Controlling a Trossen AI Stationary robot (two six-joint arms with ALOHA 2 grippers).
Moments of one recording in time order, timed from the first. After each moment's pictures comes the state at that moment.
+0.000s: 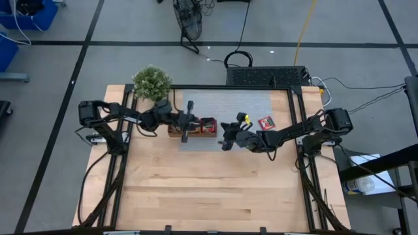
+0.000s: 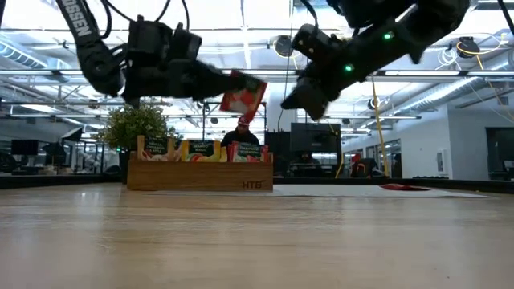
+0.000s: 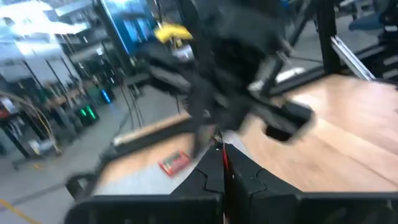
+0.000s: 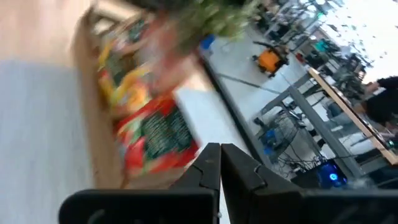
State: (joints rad) left arm 0.35 1.62 0.55 1.07 0.53 0.37; right arm 0.10 1.61 0.76 0.42 0.78 -0.32
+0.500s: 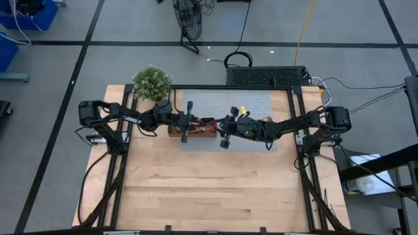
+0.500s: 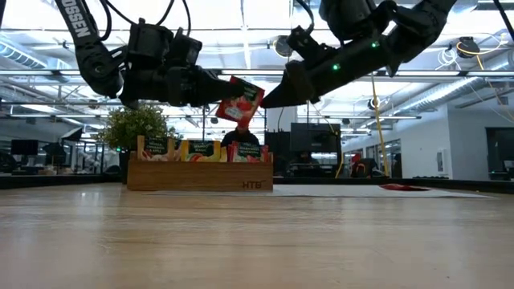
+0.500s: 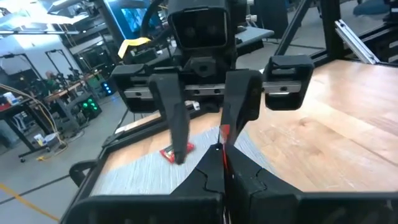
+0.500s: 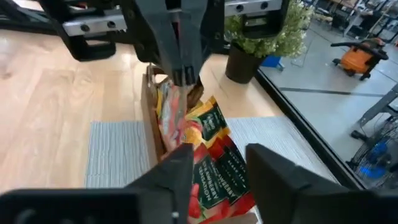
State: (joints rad) left arm 0.35 1.62 0.53 1.04 0.51 0.41; right arm -0.06 1.61 0.76 0.54 0.31 -0.15
